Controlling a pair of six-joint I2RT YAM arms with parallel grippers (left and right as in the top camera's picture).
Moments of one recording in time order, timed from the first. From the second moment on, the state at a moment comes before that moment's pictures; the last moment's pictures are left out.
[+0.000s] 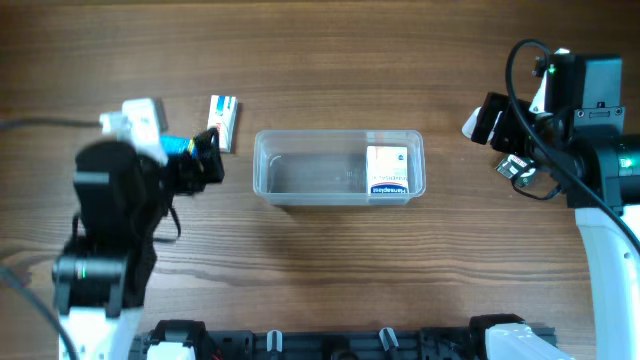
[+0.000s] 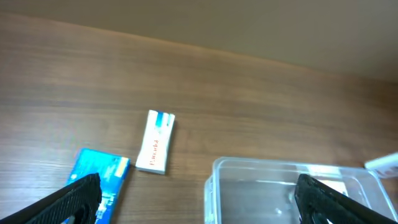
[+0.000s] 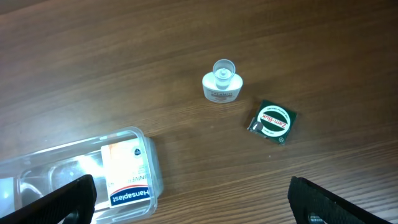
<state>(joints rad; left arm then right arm) -0.06 0.91 1.01 -0.64 0.09 -0.23 0.07 1.28 1.53 -1.21 0.13 0.30</state>
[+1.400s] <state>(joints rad) 0.19 1.56 1.02 -0.61 0.01 0.27 0.07 1.28 1.53 -1.21 0.13 0.30</state>
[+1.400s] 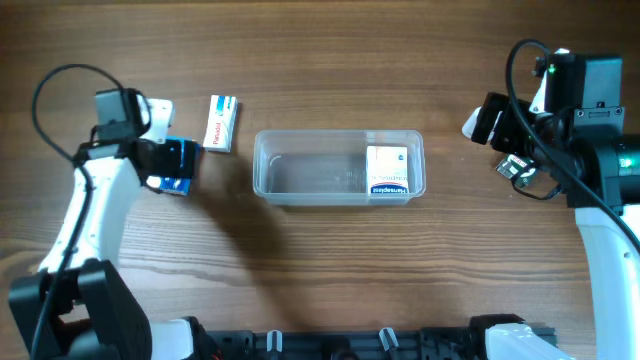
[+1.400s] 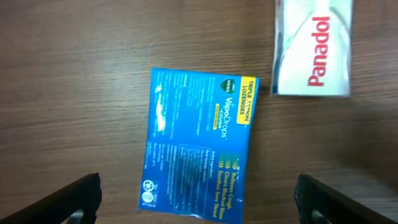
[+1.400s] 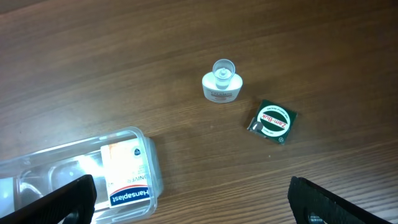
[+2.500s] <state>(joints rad) 0.26 1.76 1.02 -0.48 0.12 0.35 0.07 1.28 1.53 -1.21 0.13 0.30</state>
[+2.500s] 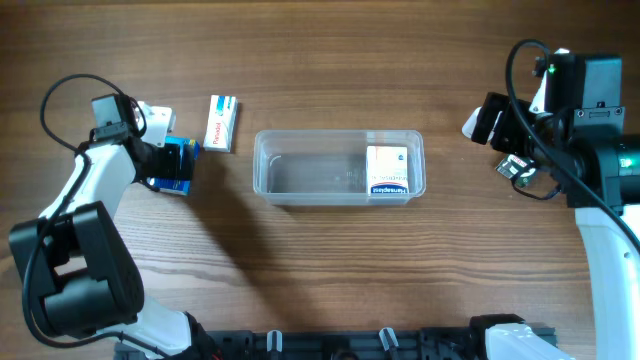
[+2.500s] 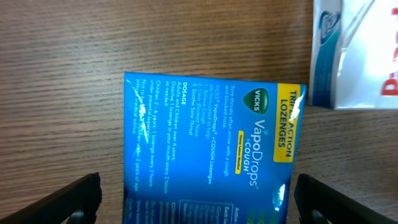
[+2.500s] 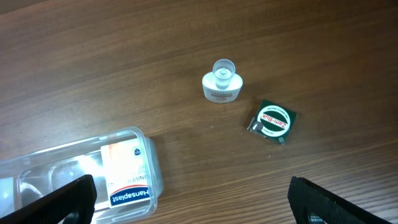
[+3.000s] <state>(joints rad) 0.26 1.81 1.02 -0.53 0.12 0.36 0.07 1.29 1.53 -1.21 0.13 0.30</state>
